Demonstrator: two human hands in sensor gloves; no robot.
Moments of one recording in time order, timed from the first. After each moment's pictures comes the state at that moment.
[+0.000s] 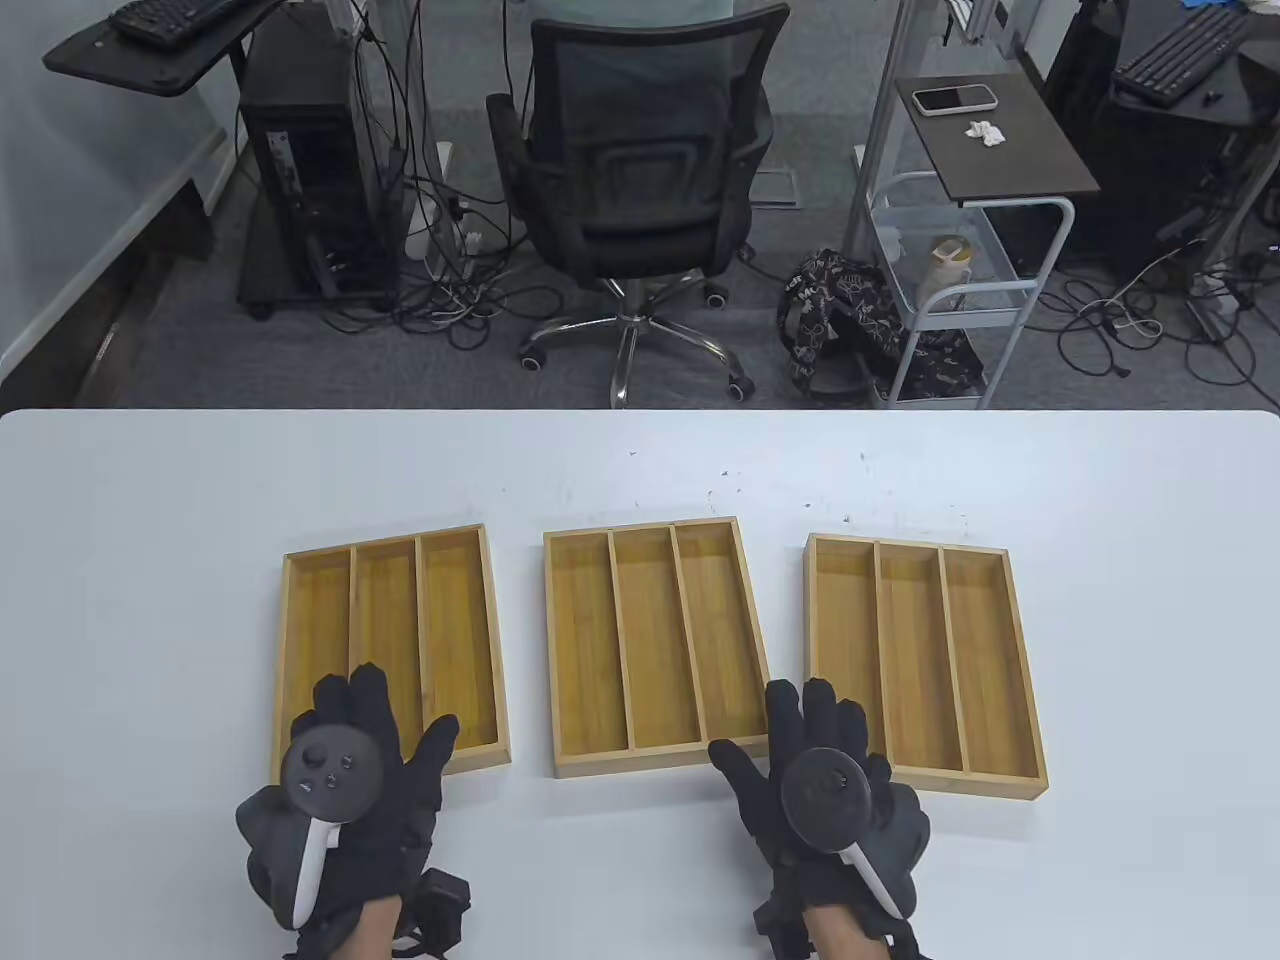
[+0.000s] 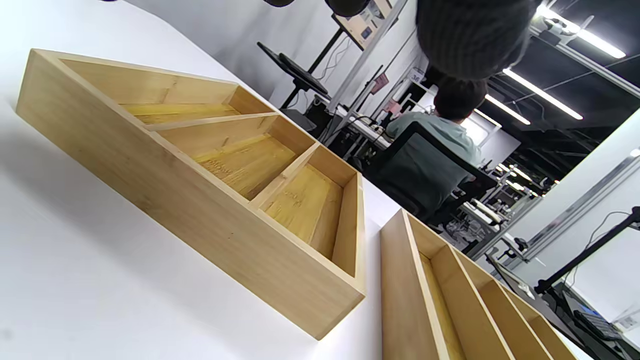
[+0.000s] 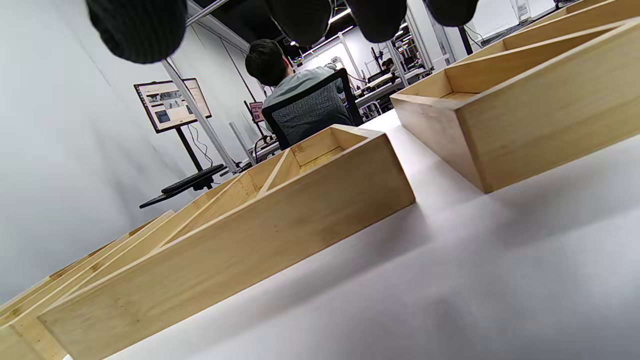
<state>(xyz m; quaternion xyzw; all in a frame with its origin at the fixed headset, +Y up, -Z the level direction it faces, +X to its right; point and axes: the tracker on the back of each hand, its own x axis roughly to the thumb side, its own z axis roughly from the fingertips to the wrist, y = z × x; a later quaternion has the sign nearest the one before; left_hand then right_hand) -0.260 -0.698 -0.216 -0.03 0.22 0.27 0.94 0.127 -0.730 -0.229 -0.02 -0.04 0.97 0.24</state>
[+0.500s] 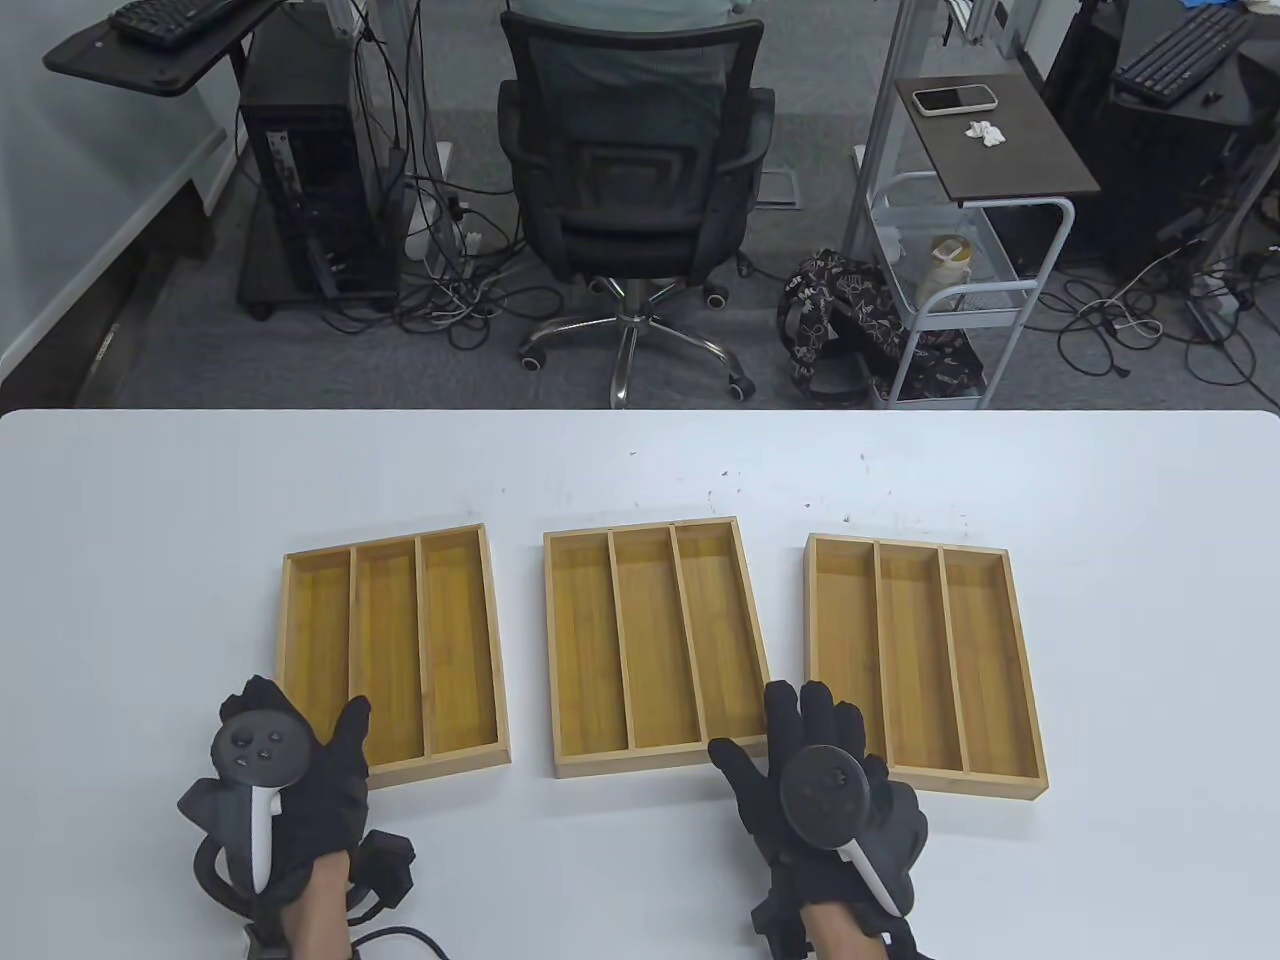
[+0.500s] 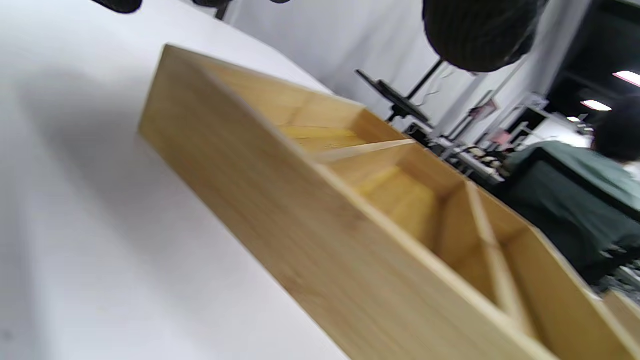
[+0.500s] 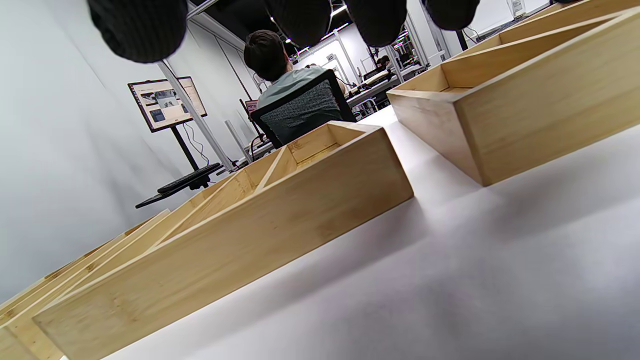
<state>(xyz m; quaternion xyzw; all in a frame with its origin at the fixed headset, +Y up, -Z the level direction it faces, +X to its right) -0.330 -0.743 -0.237 -0.04 0.38 0.26 0.89 0.127 -0.731 -0.231 -0.03 -0.04 0.97 0.24</state>
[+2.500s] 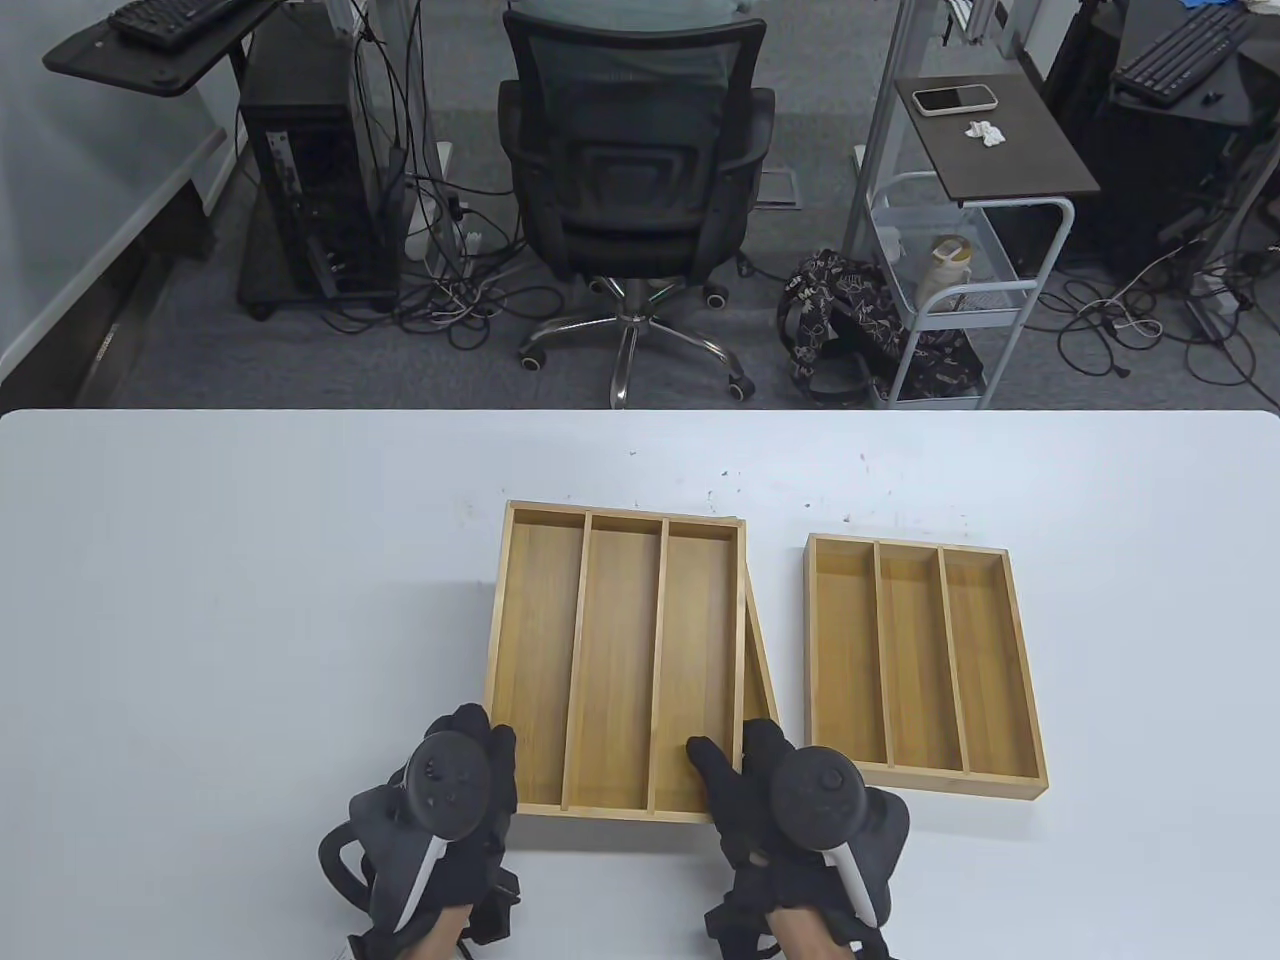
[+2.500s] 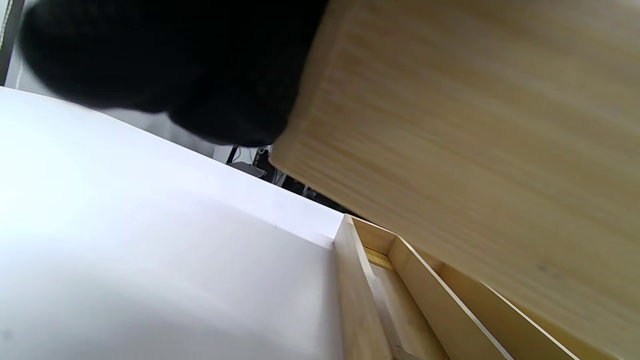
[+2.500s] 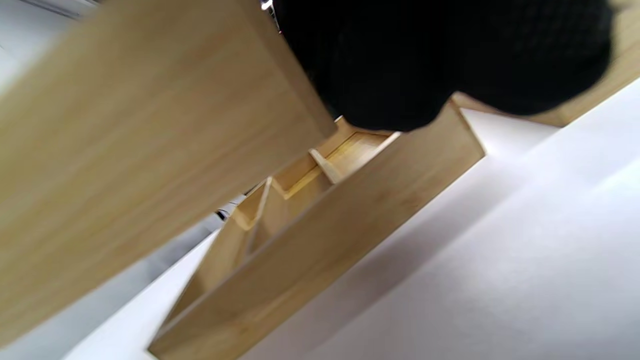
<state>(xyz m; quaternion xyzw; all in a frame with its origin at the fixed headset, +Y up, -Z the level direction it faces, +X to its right) -0.189 -0.681 -0.213 0.07 0.15 0.14 0.98 0.105 -0.725 -0.225 -0.07 -0.02 0.95 0.31</state>
